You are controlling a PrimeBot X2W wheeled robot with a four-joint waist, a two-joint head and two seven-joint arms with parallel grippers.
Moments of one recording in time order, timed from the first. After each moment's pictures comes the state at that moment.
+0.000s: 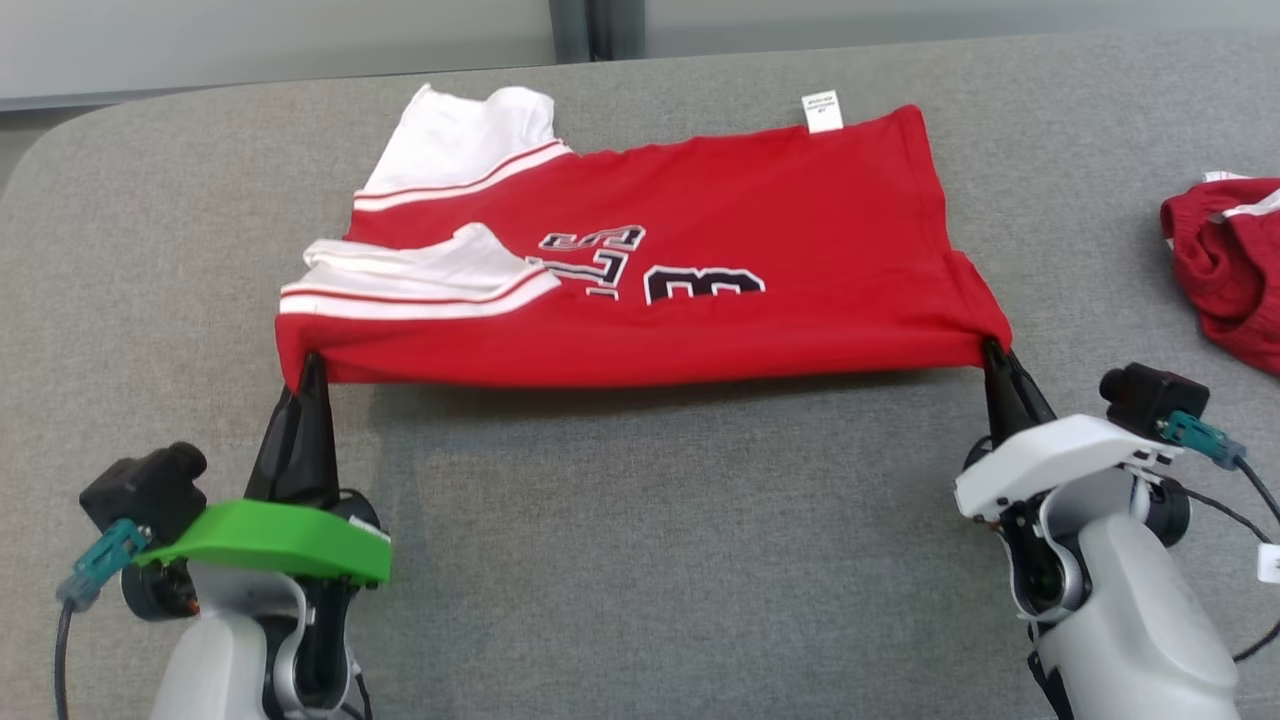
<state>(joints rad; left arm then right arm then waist) -0.19 0.09 -0.07 0.14 -0.57 -0.04 -0.09 -0.39 -0.05 -0.04 0.56 0.44 0.13 -0.14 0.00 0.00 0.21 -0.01</state>
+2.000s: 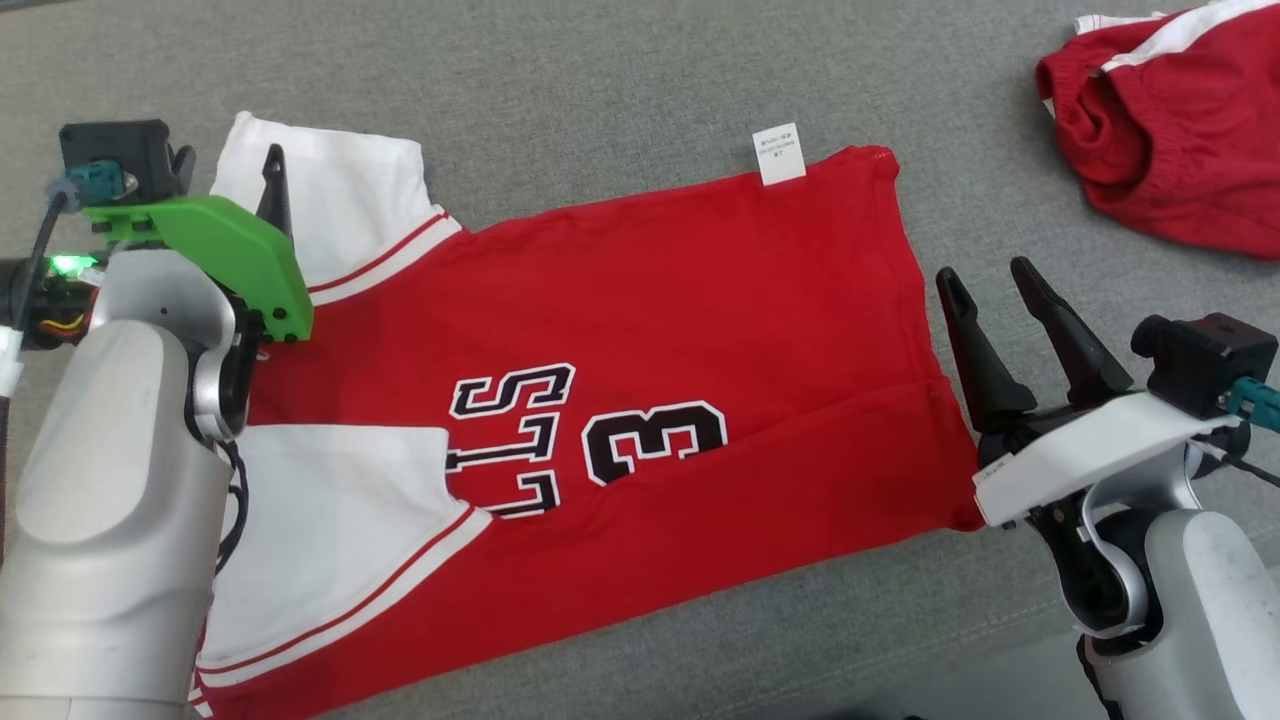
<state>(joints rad) -0.73 0.27 -0.22 0.50 -0.37 0.05 0.24 -0.21 -0.15 0.07 -0.10 0.43 0.13 0.10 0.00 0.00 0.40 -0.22</state>
